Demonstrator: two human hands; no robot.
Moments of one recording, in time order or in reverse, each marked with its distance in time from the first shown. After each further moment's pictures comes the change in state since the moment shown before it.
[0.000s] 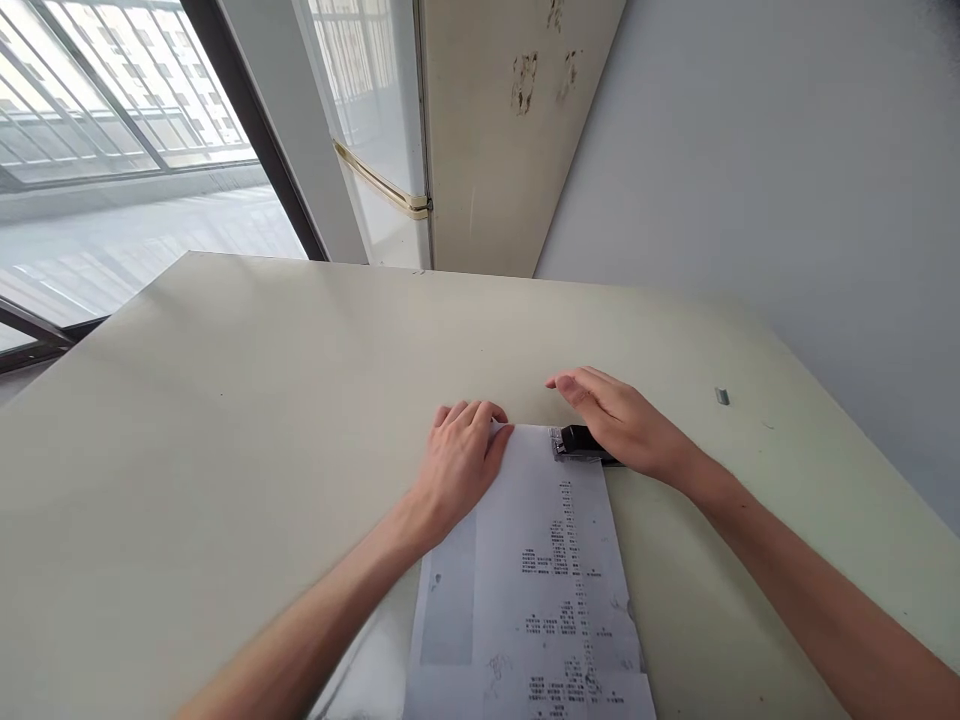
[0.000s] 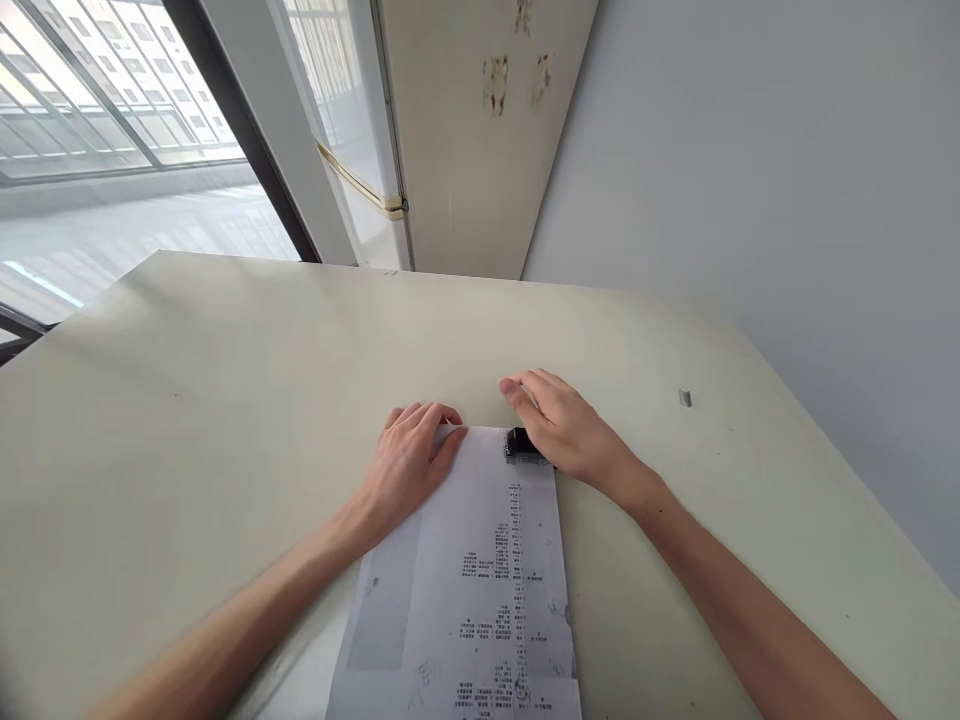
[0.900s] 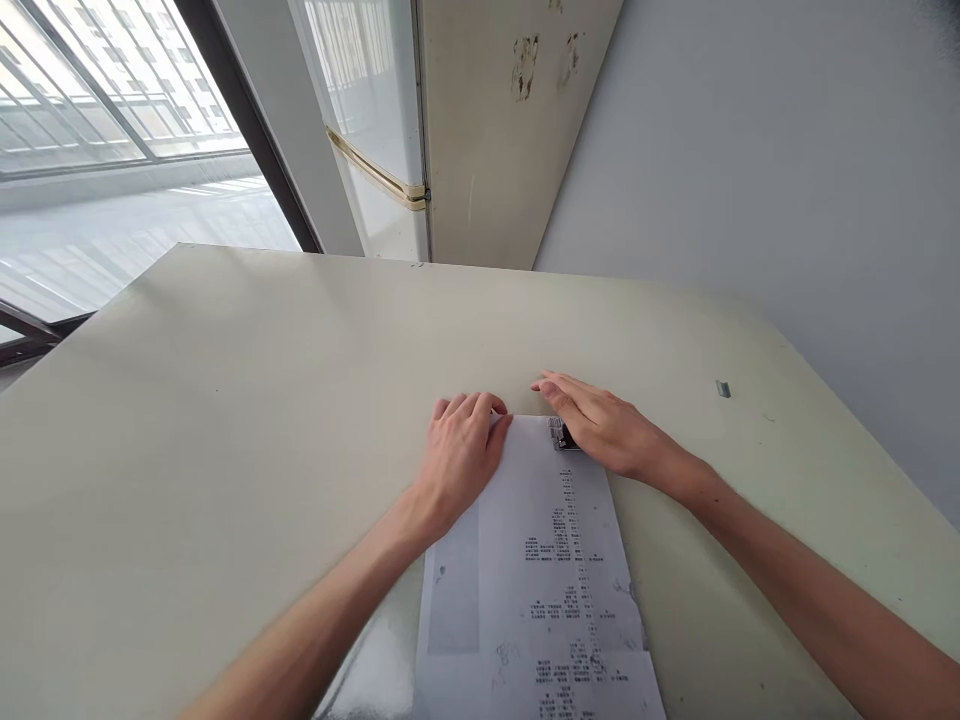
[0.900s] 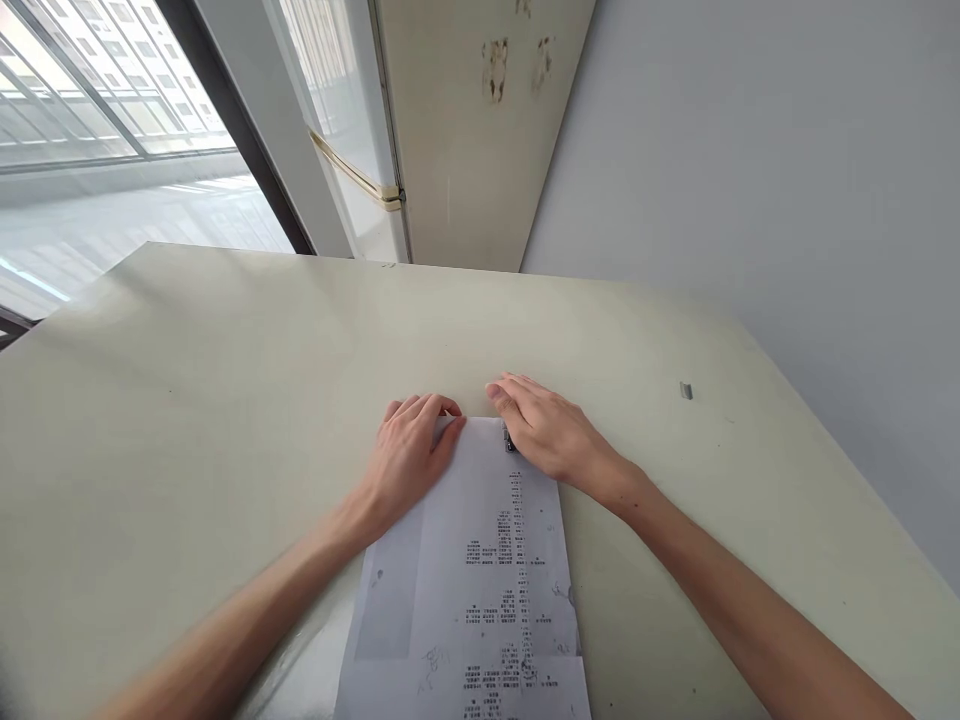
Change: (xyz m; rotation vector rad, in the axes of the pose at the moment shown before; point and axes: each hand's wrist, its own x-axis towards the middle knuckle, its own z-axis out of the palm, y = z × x) left_hand -0.001 0.003 -0.001 0.002 -0.001 -0.042; right_hand -0.006 -0.014 0.015 -0.166 -0.126 0.143
